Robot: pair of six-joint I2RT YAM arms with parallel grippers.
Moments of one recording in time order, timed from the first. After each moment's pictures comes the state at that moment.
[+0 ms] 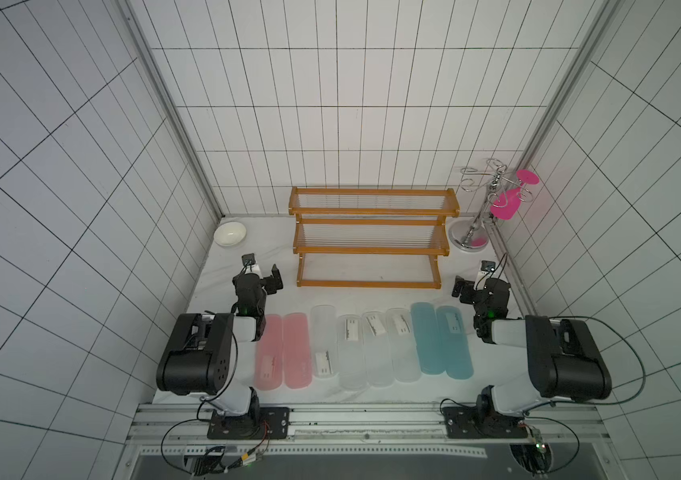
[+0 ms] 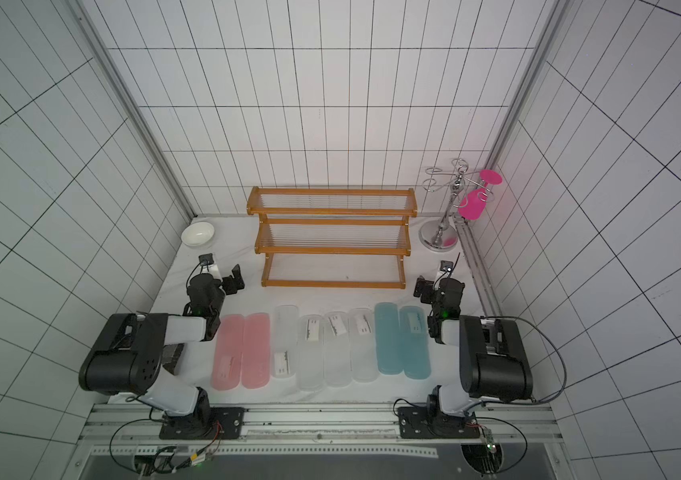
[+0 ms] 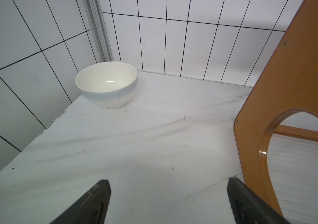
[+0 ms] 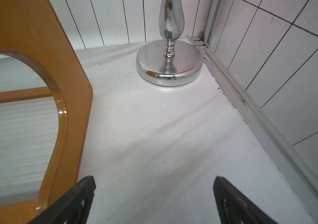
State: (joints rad) left arm 0.01 1.57 0.44 0.83 -0.14 -0.11; right arm -0.01 1.53 0.40 0.72 0.05 0.03
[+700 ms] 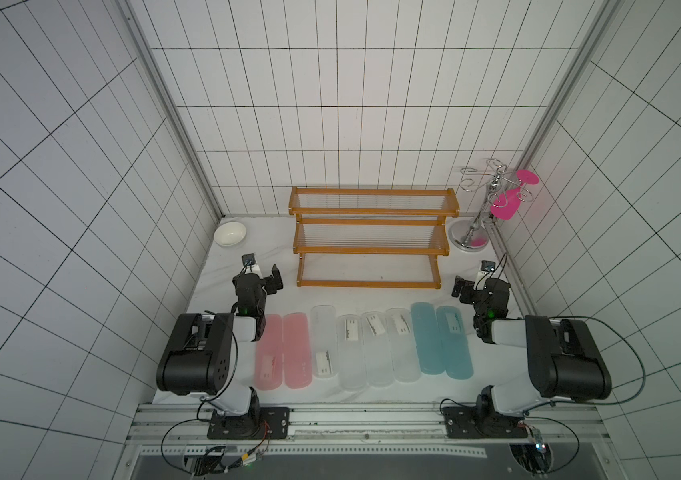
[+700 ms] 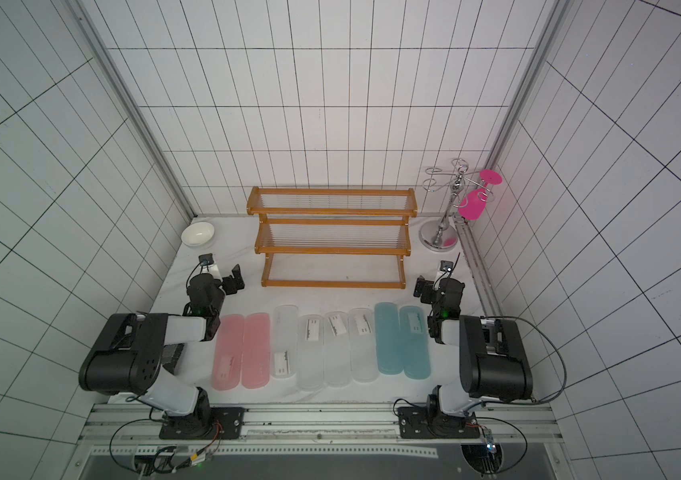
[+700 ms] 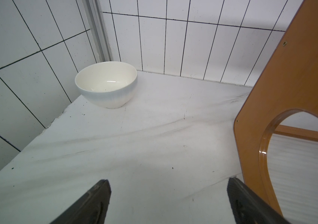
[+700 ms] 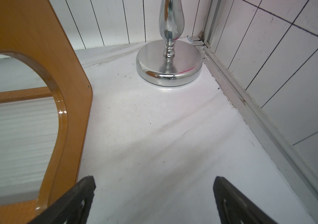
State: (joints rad) left arm 0.01 1.57 0.44 0.83 -0.13 -0.12; right arm -0.01 1.53 0.40 0.72 0.05 0.03
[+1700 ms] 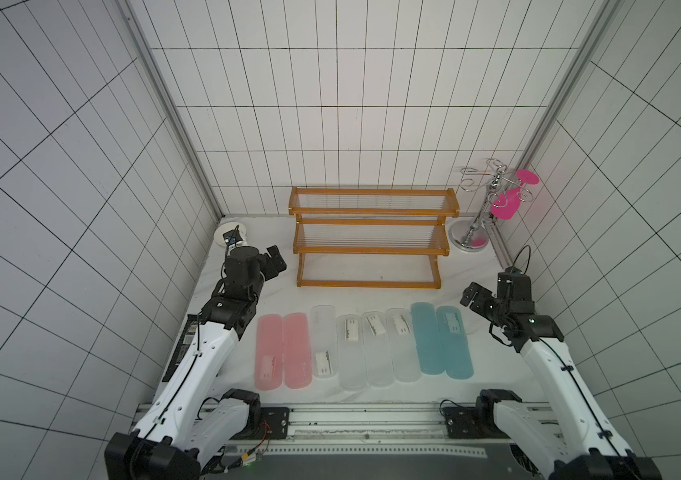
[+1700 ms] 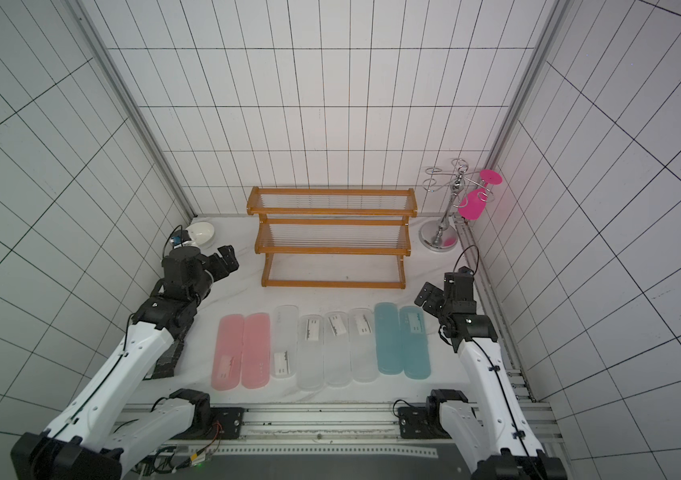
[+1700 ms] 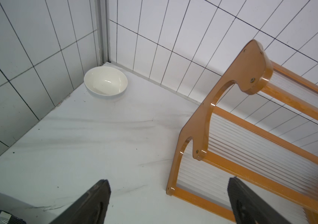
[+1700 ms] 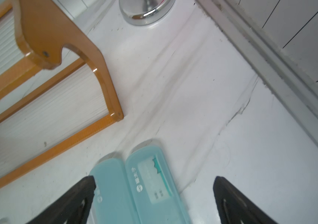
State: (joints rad) left arm -0.19 1.00 0.91 -0.38 -0.21 -0.52; right arm 0.13 0.88 0.73 -0.70 0.09 0.49
